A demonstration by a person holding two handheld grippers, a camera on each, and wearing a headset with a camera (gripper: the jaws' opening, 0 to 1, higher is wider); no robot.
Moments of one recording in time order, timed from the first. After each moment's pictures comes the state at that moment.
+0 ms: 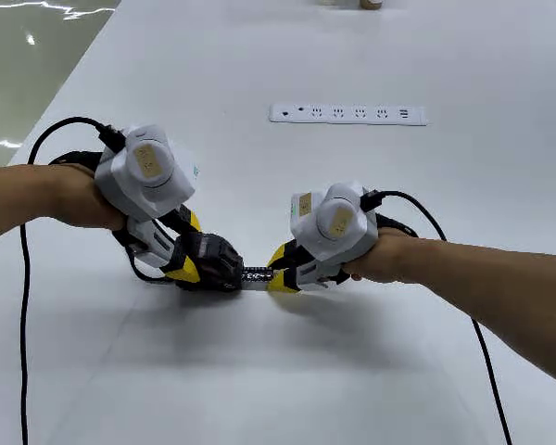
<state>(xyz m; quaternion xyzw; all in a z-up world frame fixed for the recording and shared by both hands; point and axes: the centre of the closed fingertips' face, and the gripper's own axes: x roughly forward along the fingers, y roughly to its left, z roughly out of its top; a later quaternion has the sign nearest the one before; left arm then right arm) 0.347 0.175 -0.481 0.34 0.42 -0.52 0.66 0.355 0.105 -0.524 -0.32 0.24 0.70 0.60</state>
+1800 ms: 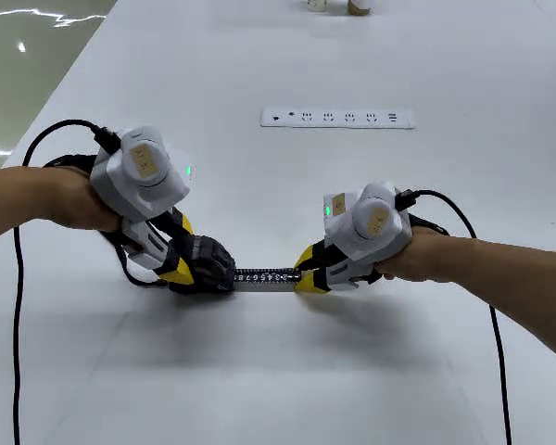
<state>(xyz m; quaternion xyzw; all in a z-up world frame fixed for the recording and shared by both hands) 0.349 0.176 -0.480 0.33 0.44 -0.52 0.66 0.365 0.058 -0.522 -0.33 0.25 0.69 0.60</state>
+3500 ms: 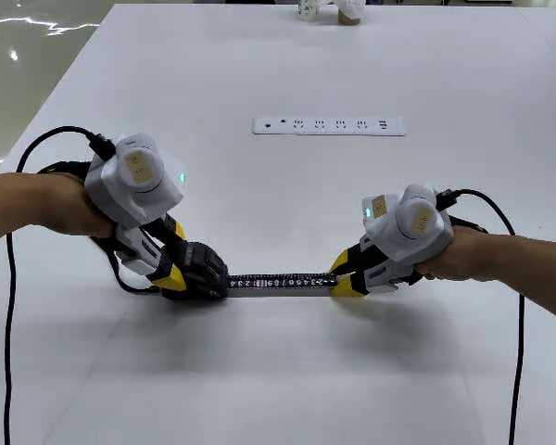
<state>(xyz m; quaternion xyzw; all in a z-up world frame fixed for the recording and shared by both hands) 0.349 0.175 -0.480 0.33 0.44 -0.51 0.66 0.375 -0.006 -0.521 -0.34 0.27 0.68 0.59</state>
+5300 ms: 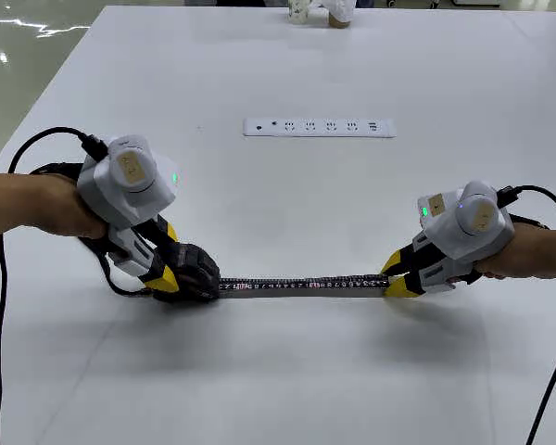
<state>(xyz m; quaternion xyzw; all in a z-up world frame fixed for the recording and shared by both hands) 0.349 0.173 -0.479 0.33 0.44 -0.52 0.65 0.383 -0.088 -0.518 -0.35 0.31 0.65 0.60</state>
